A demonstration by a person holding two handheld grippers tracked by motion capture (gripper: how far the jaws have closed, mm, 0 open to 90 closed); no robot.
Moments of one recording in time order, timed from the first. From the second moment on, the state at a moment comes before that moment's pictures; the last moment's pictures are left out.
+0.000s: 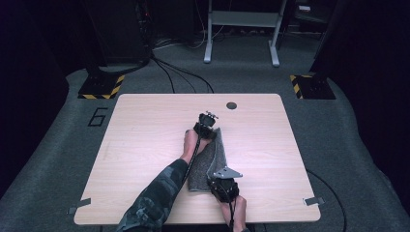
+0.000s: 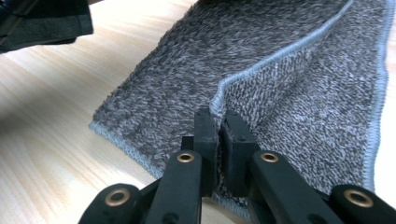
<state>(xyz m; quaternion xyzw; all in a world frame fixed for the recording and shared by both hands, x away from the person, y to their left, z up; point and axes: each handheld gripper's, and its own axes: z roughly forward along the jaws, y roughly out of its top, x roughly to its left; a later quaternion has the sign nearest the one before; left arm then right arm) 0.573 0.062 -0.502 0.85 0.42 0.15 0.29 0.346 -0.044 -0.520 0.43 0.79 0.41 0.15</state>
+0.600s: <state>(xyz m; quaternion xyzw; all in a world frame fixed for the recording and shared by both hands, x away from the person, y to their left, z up) 0.567 0.083 -0.479 0.84 0.40 0.15 0.33 0.345 -0.035 -0.511 0.42 0.79 0.42 0.16</state>
